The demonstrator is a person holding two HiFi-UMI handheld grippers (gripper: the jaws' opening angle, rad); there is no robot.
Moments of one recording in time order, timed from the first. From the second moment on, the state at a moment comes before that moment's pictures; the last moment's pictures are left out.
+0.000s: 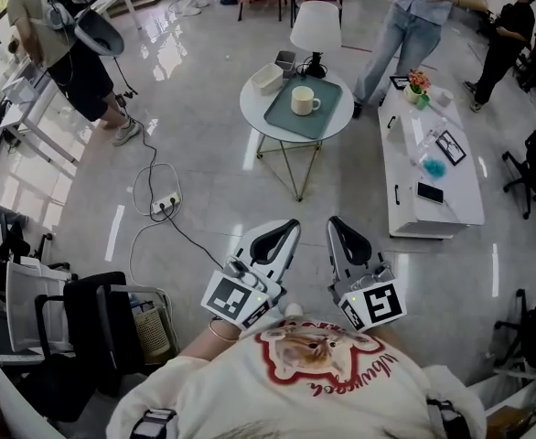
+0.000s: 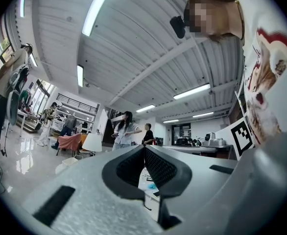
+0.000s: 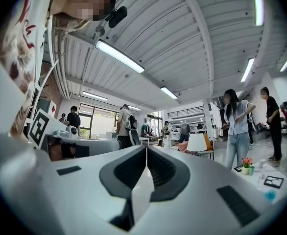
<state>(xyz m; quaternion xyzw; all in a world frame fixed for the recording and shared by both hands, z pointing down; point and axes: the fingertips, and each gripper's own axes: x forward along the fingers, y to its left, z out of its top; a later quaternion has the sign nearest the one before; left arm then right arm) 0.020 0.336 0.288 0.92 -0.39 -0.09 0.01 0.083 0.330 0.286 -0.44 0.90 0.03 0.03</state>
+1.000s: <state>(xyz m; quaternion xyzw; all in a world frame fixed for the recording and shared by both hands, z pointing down) -0.009 0.339 0.286 0.92 -0.39 -0.08 0.01 0.046 0.336 0.277 -0.42 0.90 0.01 0.04</state>
